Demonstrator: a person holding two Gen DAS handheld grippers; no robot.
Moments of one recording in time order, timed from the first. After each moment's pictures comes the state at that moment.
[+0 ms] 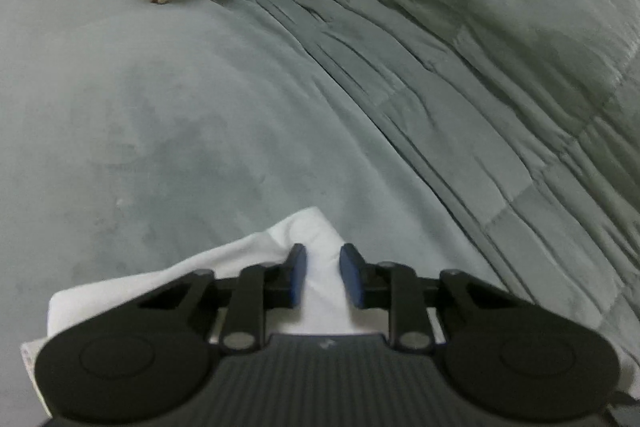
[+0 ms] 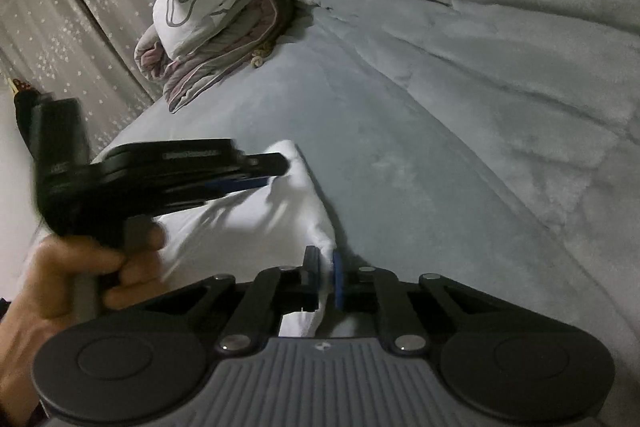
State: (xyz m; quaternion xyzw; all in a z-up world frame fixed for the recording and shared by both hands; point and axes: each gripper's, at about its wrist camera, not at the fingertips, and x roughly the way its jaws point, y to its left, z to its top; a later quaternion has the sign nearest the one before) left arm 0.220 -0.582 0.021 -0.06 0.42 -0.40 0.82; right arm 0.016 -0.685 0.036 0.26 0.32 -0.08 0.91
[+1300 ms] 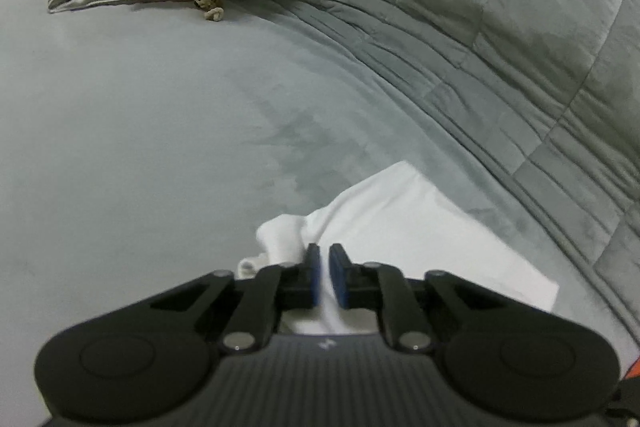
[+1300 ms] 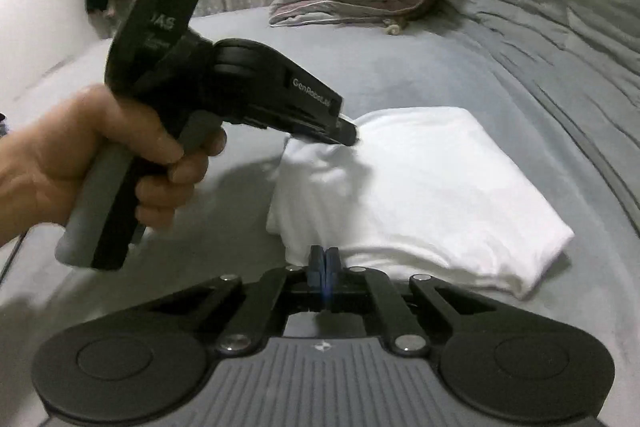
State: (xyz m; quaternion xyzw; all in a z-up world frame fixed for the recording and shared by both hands) left arm 0.211 -0.473 0.024 -0.02 0.39 -0.40 0.83; right arm 0.021 -0.532 0.025 0.02 0.35 0.00 0.94
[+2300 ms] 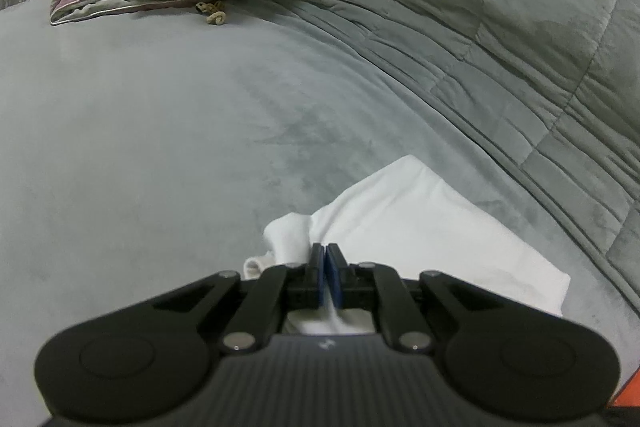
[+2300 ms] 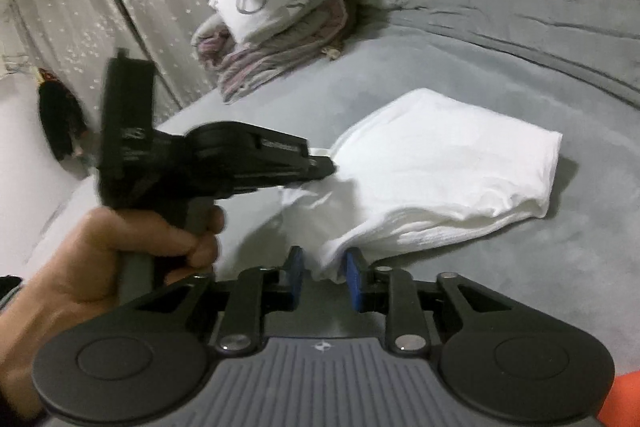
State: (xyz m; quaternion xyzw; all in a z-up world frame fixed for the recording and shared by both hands) left arm 0.205 -0.477 0.024 0.01 0.39 -0.39 0.84; right arm 0.016 -0.539 0.019 0.23 0.27 -0.07 0.93
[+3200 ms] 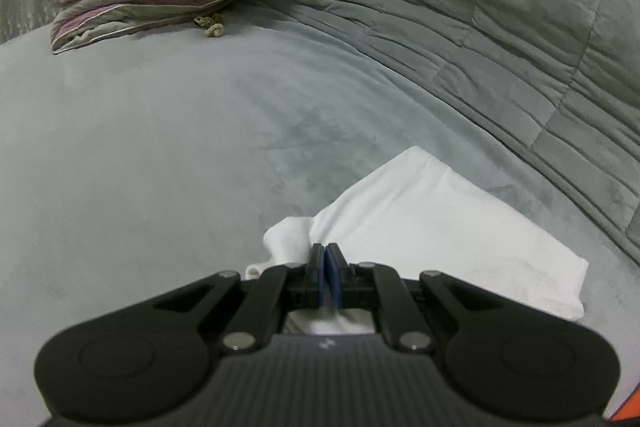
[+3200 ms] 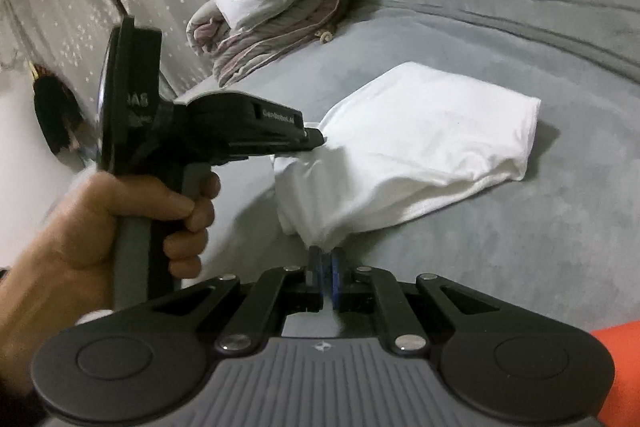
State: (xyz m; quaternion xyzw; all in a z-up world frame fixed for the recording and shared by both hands) left arm 0.195 -0.486 0.024 0.06 0.37 -0.37 0.85; right arm -0.003 -0.543 0.014 0.25 0.29 -0.06 0.92
